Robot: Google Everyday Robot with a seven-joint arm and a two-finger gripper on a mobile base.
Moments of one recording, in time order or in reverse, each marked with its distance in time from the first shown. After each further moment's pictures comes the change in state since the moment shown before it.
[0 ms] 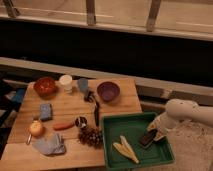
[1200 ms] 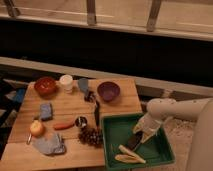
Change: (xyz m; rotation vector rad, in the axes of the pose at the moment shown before) arm 0.061 0.012 0.017 0.101 0.021 -0.083
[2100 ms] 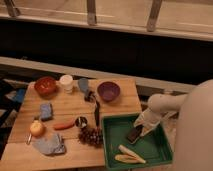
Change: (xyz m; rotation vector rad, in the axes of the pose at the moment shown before) arm -0.011 0.039 -0.007 -0.107 -0.005 0.002
